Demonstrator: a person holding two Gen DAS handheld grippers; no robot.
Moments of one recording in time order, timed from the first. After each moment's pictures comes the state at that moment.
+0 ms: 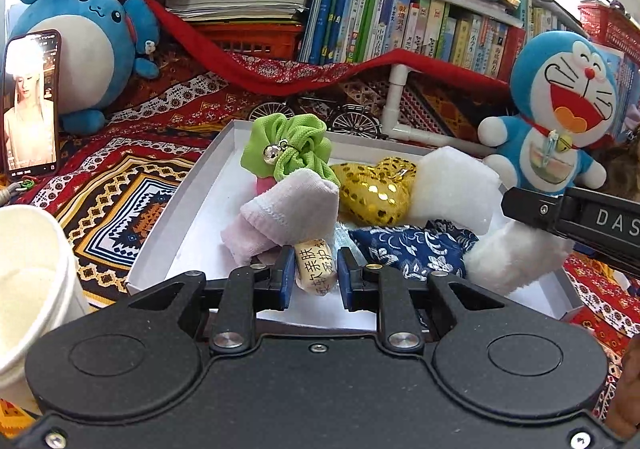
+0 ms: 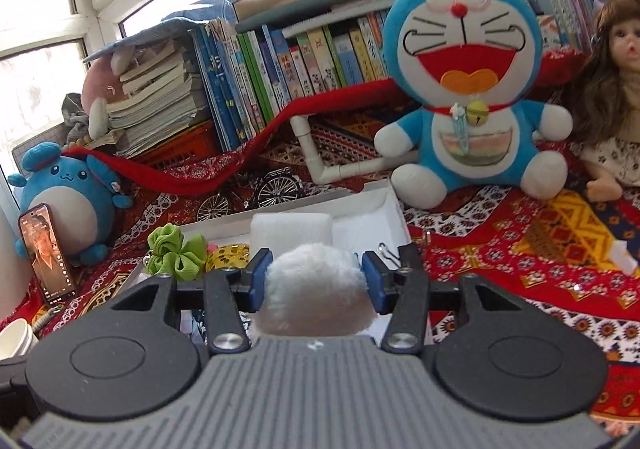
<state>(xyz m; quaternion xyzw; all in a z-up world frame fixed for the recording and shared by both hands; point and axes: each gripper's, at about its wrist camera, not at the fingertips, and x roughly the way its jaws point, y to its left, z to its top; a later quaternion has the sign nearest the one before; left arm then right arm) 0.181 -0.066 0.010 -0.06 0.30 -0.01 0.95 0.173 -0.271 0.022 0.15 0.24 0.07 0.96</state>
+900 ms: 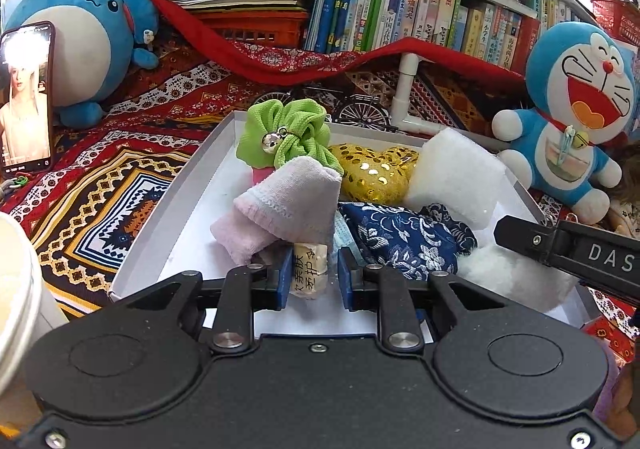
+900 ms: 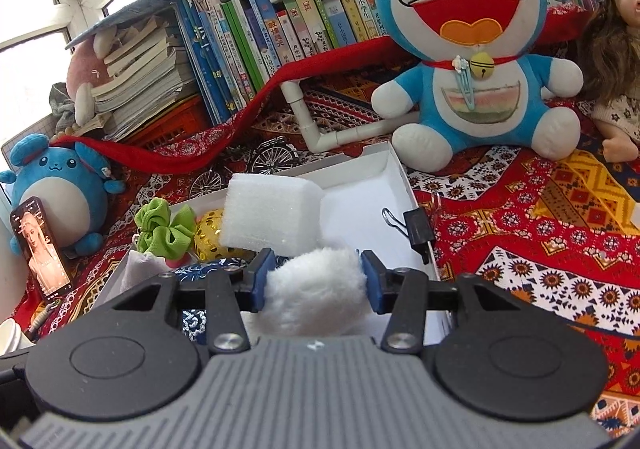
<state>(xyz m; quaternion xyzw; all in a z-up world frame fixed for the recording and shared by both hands) 0.198 -0.072 0.001 -0.06 0.32 0.00 0.95 0.186 -0.271 0.007 0.17 0.28 0.07 0.94</state>
